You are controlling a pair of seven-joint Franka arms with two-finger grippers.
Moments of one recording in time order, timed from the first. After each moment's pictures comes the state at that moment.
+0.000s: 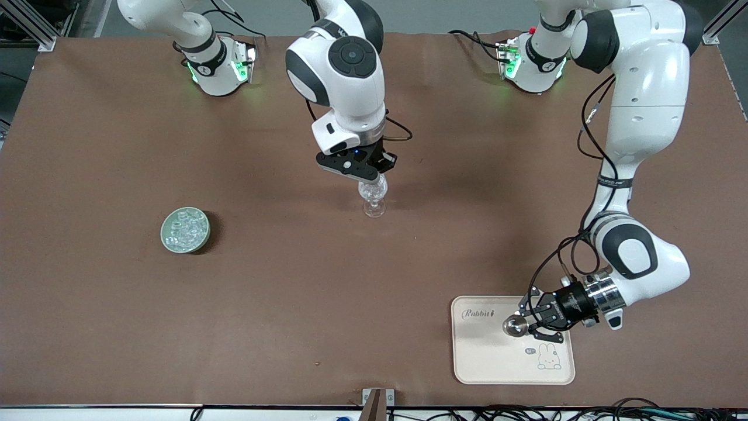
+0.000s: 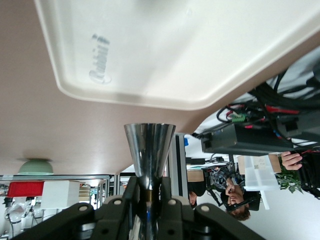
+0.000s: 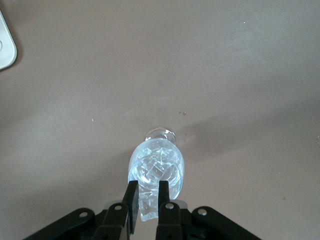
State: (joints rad) left arm -0.12 0.94 0.08 -1.26 -1.46 2.16 -1.04; right arm 0.82 0.47 -0.01 -1.42 0.00 1.92 1.17
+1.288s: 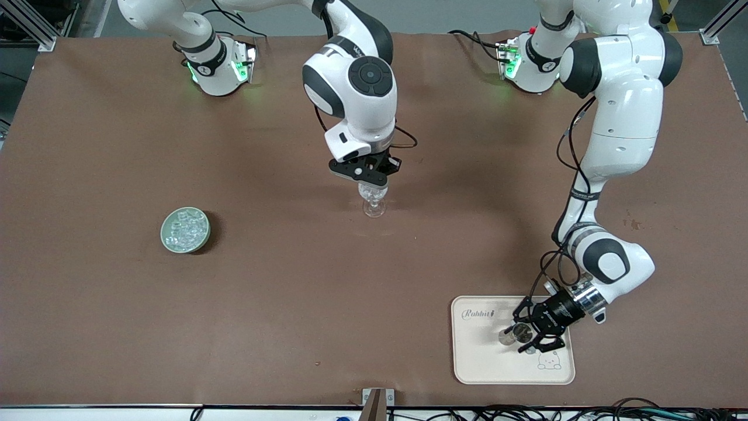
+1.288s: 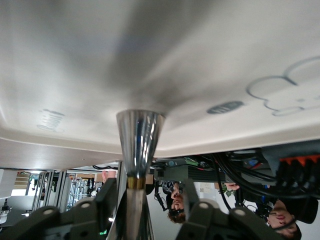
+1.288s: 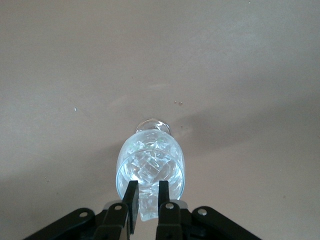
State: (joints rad) left arm -0.11 1.07 0.08 -1.21 -1.69 2.29 -1.02; right arm 0.84 0.53 -0.01 -1.42 0.00 1.92 1.17
